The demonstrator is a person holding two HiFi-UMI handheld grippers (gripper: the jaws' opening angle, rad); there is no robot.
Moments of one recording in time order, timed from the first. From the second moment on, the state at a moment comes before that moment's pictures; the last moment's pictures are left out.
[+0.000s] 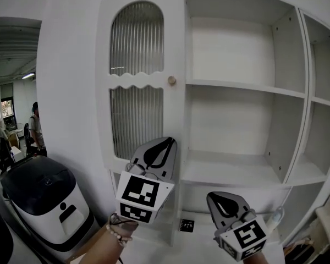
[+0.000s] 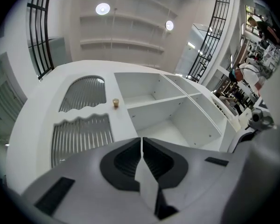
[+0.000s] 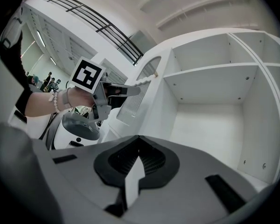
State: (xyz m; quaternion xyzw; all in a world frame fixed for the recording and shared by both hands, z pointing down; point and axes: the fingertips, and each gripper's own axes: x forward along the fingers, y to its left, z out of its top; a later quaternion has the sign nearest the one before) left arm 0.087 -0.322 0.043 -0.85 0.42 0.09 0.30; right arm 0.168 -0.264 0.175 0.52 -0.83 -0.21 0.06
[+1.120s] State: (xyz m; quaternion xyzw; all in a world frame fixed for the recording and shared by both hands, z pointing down) left arm 0.089 -0.353 -0.086 -0.81 0.44 0.12 0.36; right arm 0.168 -0.273 0.180 0.52 -0.83 -0.20 0.07
